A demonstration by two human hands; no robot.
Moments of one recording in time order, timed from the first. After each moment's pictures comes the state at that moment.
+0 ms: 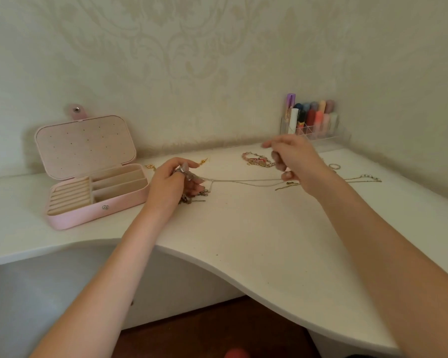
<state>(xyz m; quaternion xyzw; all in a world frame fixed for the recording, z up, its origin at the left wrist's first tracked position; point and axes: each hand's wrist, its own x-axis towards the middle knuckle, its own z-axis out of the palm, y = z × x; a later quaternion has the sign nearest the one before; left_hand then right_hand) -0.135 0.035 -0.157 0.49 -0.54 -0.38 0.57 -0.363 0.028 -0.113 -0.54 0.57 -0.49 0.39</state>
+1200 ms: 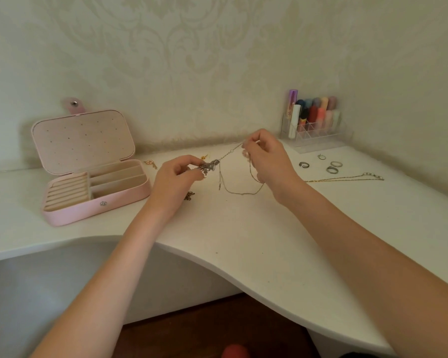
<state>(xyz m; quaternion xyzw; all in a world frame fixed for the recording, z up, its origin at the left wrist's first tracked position) -0.138 0.043 -0.151 0.50 -0.61 -0.32 0.53 -0.317 0.035 -0.125 -0.57 0.50 -0.54 0.36</state>
